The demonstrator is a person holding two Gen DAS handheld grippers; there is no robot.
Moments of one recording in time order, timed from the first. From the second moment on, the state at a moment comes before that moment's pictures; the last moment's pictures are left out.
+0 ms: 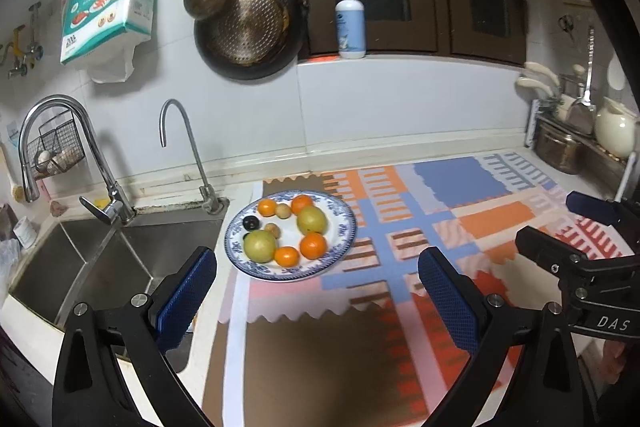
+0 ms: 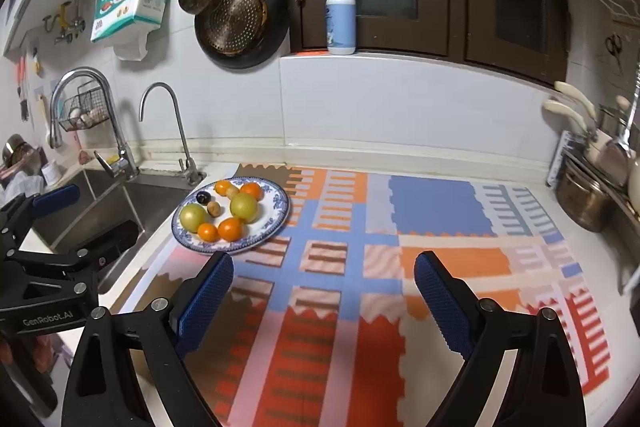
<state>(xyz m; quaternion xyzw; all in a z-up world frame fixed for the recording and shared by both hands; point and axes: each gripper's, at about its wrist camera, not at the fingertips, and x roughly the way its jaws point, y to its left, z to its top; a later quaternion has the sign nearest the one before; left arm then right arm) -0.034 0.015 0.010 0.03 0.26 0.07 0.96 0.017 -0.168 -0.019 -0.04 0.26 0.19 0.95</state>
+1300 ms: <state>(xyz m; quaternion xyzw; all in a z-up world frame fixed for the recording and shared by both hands) -0.114 -0.021 0.033 0.03 0.21 0.06 0.97 -0.073 -0.220 -0.008 -0.01 0.24 0.17 0.96</state>
